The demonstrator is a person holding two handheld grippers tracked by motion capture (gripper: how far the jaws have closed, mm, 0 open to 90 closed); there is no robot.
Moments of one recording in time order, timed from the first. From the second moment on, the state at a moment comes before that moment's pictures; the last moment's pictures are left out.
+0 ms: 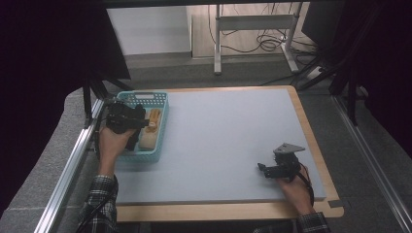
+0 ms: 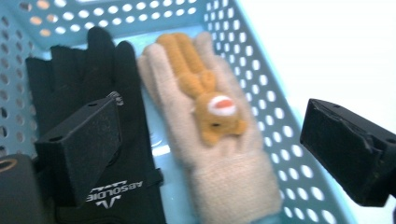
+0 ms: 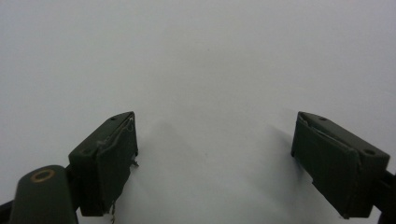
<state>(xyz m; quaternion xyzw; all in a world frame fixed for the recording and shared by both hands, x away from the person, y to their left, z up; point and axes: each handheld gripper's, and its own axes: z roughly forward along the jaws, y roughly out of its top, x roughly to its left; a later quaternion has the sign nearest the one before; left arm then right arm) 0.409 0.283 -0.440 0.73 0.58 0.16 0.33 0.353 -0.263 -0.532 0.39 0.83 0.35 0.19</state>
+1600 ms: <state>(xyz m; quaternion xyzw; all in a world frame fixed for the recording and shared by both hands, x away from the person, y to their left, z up) 0.336 0.130 -0.505 0.83 0.39 0.14 0.38 0.353 -0.262 -0.532 0.39 0.83 0.35 0.19</state>
